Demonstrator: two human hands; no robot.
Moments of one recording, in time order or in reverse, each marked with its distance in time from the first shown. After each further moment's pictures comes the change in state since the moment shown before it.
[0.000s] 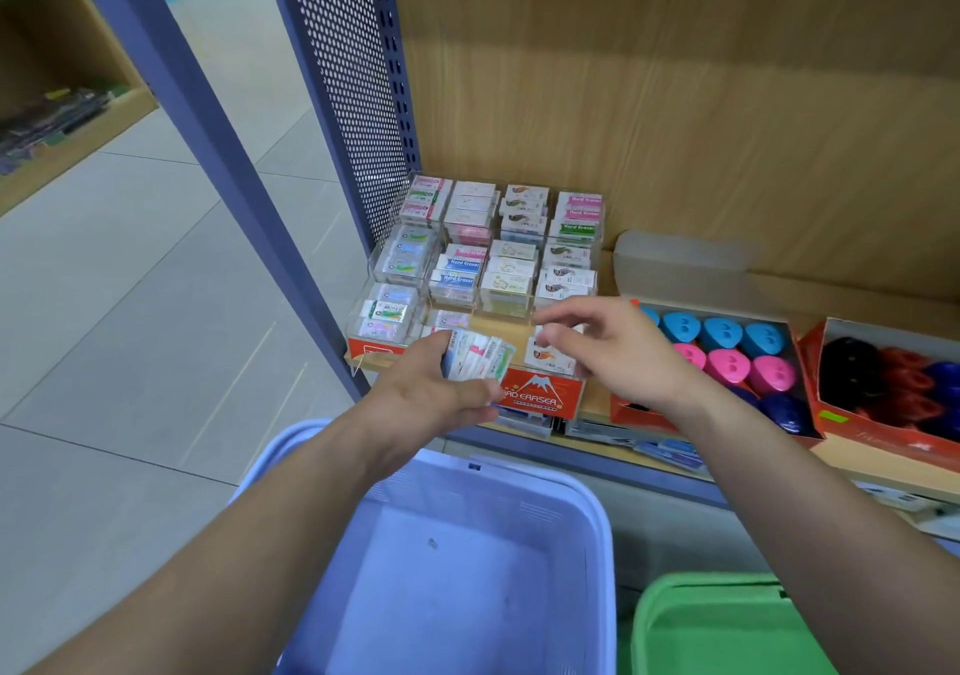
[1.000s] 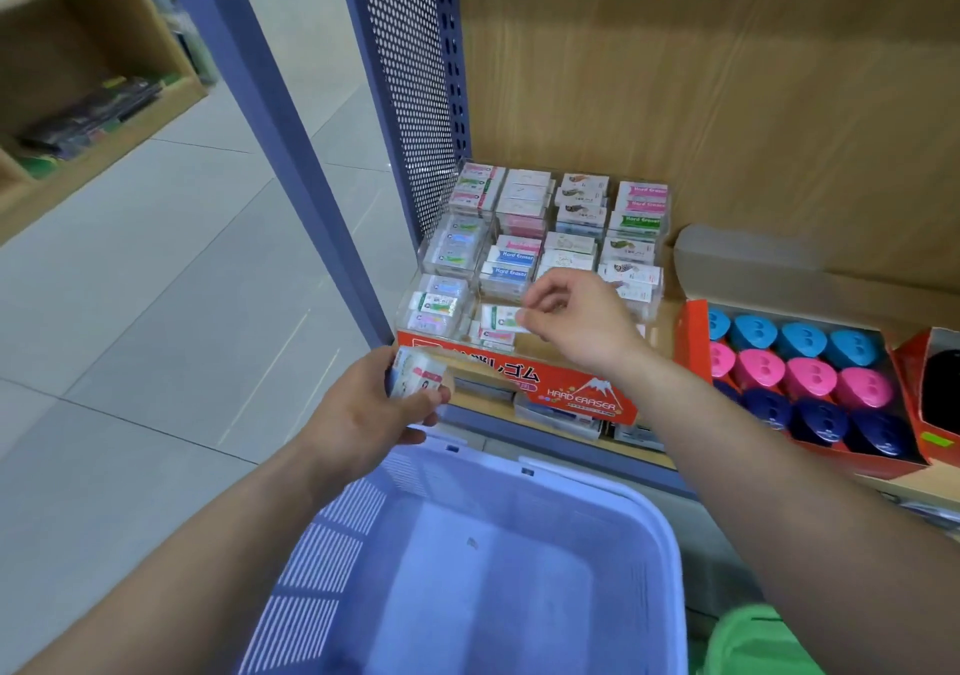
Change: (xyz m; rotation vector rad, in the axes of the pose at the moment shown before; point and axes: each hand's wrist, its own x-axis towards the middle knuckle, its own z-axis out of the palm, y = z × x) left_hand -0.025 -0.020 -0.079 0.323 0.282 -0.010; right_hand 0.070 -0.013 0.074 0.052 0.108 0.040
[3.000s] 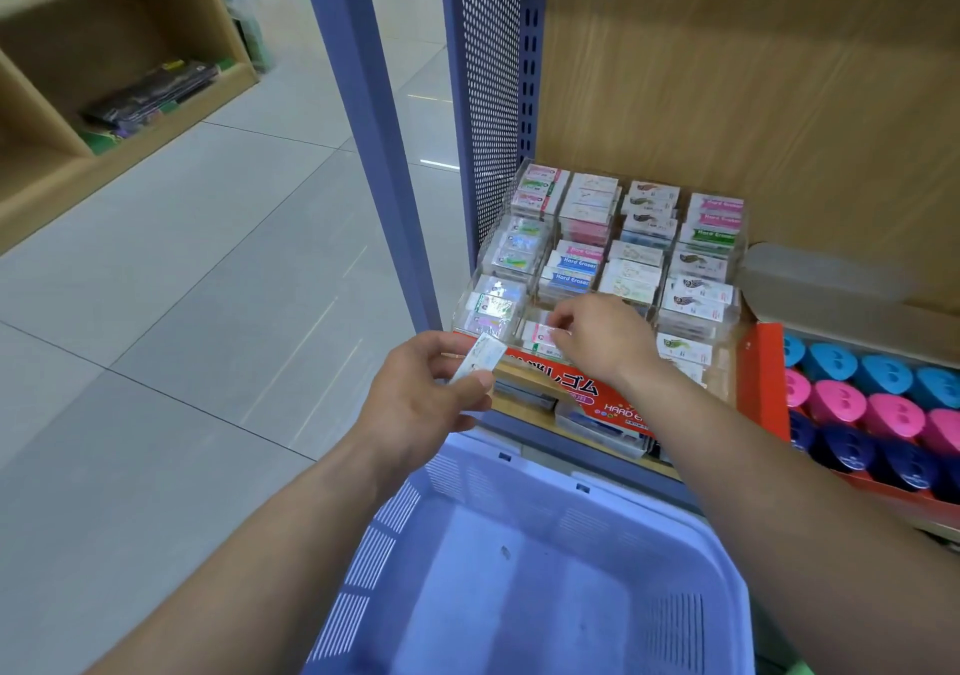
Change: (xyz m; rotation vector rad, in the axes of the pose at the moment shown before) left_hand 0.003 0.003 -0.010 -0.229 0.098 0.013; right_hand 0.040 0.014 0.047 -0.669 -0.102 -0.088
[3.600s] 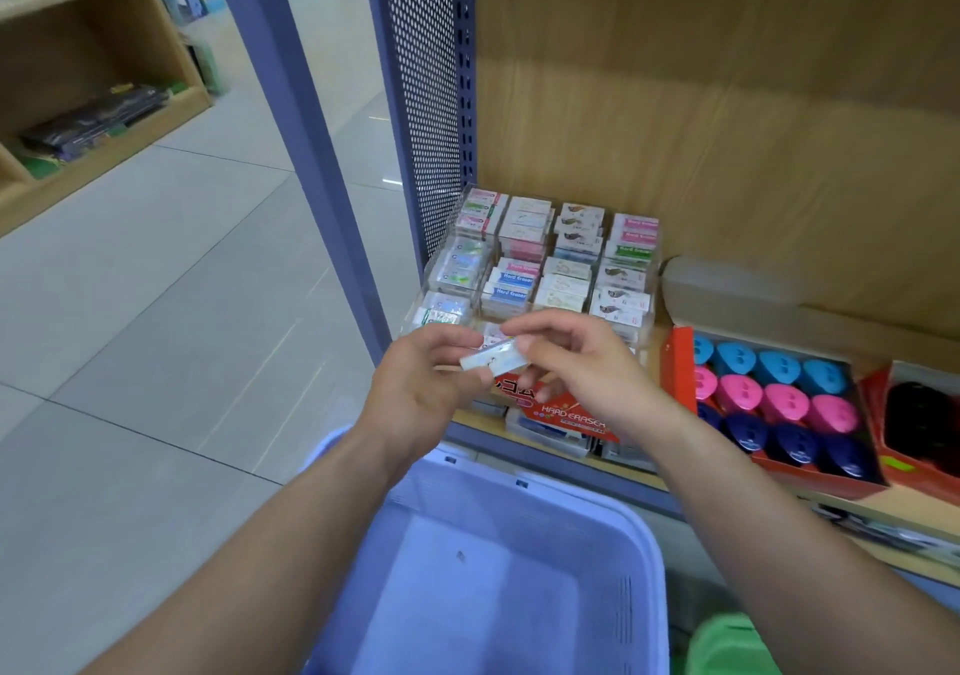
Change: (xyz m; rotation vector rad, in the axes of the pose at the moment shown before) left_hand -0.008 0.024 0.044 0.028 -0.017 0.134; right_hand -0.099 -0.015 -0.071 1.048 -0.073 -0.010
